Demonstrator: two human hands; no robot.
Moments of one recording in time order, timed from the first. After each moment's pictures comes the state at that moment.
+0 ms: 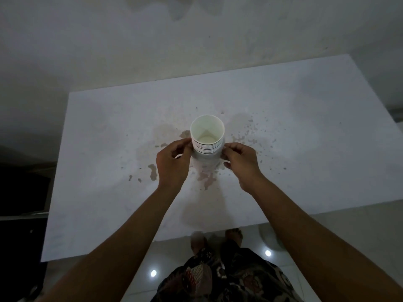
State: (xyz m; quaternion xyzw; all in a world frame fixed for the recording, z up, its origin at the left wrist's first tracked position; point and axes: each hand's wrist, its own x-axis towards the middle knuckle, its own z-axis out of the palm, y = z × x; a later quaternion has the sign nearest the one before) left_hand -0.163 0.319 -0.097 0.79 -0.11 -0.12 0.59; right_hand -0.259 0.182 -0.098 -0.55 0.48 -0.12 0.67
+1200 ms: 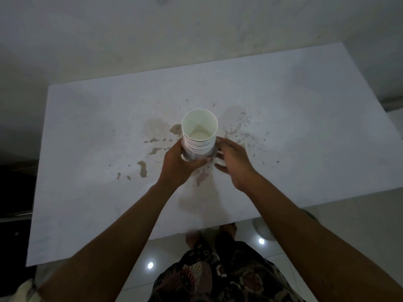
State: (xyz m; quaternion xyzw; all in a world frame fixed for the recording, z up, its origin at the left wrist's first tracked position) left_hand -0.160 0.309 -0.131 0.82 -0.25 -0.24 0.45; right_hand -0.261 0.182 -0.100 -0.52 0.46 -0.09 0.71
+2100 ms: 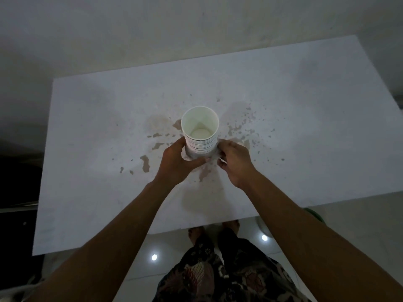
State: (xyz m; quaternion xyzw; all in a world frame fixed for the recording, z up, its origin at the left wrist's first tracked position) left_hand -0.160 0.317 -0.124 0.83 -0.28 -0.23 0.41; right_hand -0.258 0.182 -0.122 -0.43 0.51 -0.07 0.75
